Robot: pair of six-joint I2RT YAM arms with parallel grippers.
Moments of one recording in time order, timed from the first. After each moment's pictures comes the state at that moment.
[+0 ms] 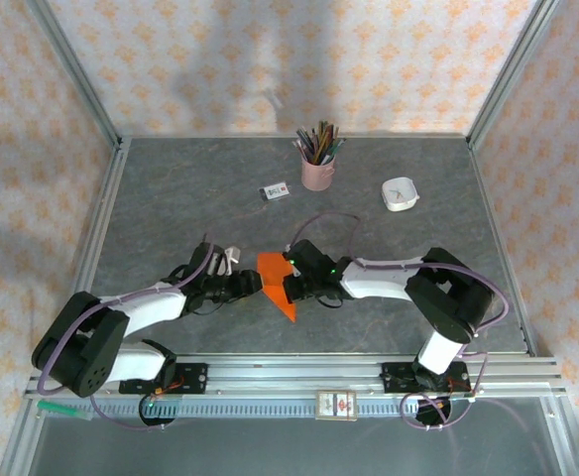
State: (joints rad) left arm -0.42 1.31 0.38 0.07 0.44 -0.81; right arm 0.91 1.69 0.83 -0.13 -0.12 0.54
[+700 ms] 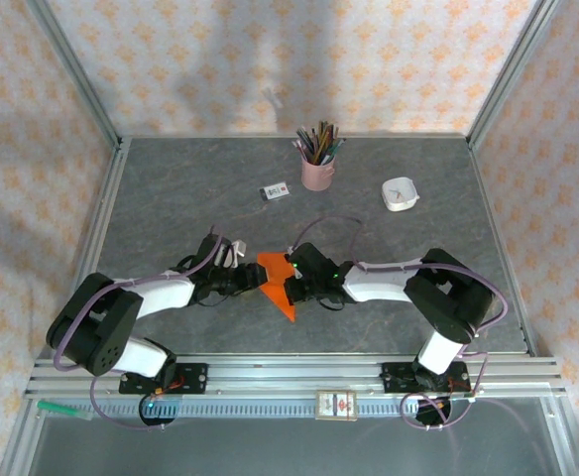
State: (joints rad) left arm -0.42 1.42 0.46 0.08 0.46 -0.80; right arm 0.91 1.69 0.78 -0.04 -0.12 0.54
